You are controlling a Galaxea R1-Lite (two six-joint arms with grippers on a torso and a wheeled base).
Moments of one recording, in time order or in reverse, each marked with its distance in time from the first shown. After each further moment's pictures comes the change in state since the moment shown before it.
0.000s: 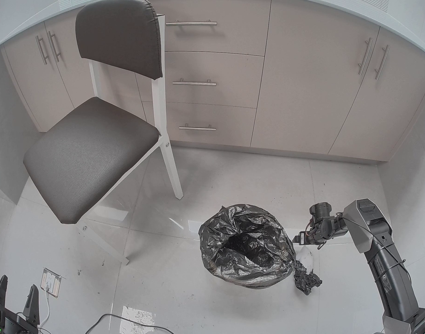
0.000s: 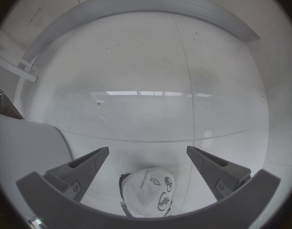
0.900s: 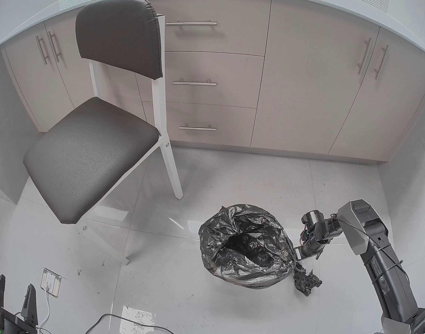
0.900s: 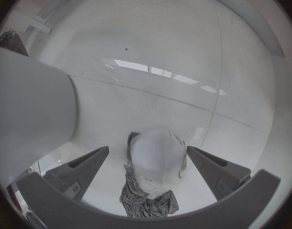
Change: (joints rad) left arm 0.017 -0.042 0.001 -0.003 -0.006 -0.001; right arm 0.049 0.000 0.000 0.260 0.020 -0.197
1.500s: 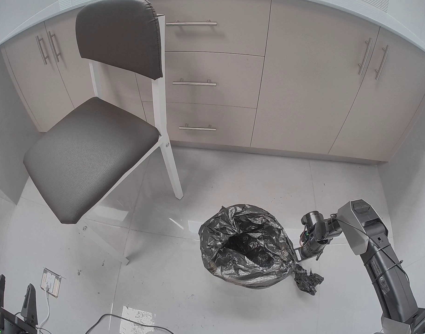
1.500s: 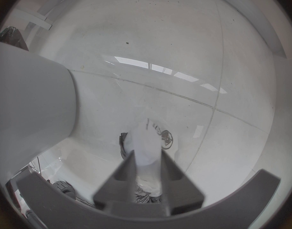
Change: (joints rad) left arm 0.000 0.000 0.001 -0.002 0.002 -0.003; right arm 0.001 0.000 0.001 0.026 0.000 -0.008
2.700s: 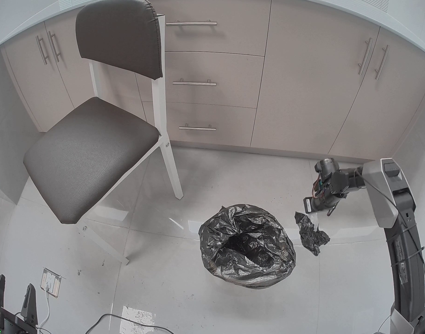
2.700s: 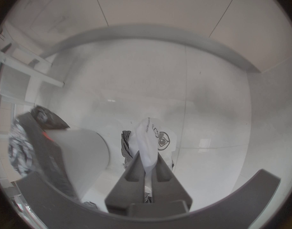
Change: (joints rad) left arm 0.001 0.002 0.000 -0.001 0.001 0.000; right arm -0.007 -0.363 0.000 0.106 0.002 0.120
